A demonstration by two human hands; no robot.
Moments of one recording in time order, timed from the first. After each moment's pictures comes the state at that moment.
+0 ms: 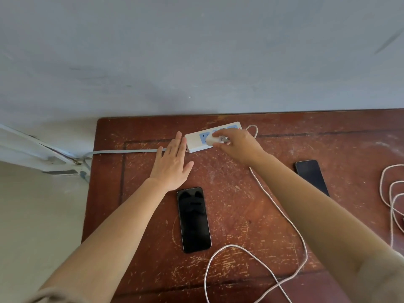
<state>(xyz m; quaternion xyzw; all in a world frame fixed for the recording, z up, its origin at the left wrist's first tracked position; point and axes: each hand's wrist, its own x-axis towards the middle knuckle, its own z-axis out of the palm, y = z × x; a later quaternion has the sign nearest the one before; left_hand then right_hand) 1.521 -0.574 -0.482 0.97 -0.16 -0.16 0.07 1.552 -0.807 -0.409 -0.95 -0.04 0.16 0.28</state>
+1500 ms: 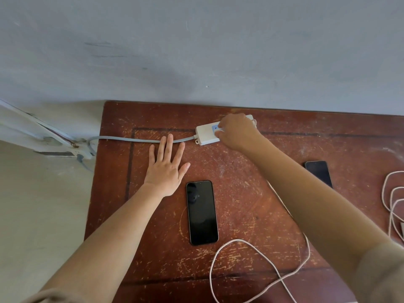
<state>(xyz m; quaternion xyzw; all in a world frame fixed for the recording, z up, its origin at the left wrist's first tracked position) 1.487 -0.532 -0.515 0.98 -0.13 -0.15 0.05 1.579 -0.738 -0.385 -0.98 -0.03 0.21 0.06</state>
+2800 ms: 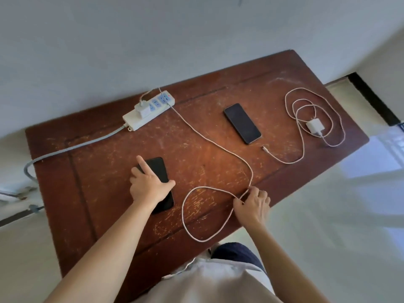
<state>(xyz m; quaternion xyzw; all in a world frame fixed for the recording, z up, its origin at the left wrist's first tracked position) 1.376 -0.613 -0.466 0.96 0.01 -0.25 0.09 1.191 -0.823 -0.447 -0.83 0.52 0.10 0.17</state>
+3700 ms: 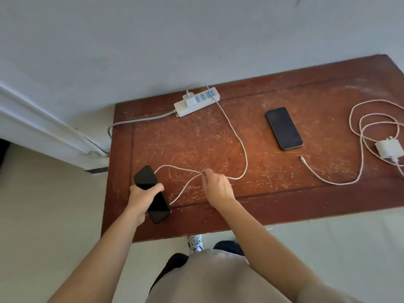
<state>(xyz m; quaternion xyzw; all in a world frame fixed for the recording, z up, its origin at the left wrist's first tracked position) 1.257 -0.542 -0.423 0.75 0.38 -0.18 0.50 1.252 -0.771 -0.441 -0.93 0.04 0.11 0.34</state>
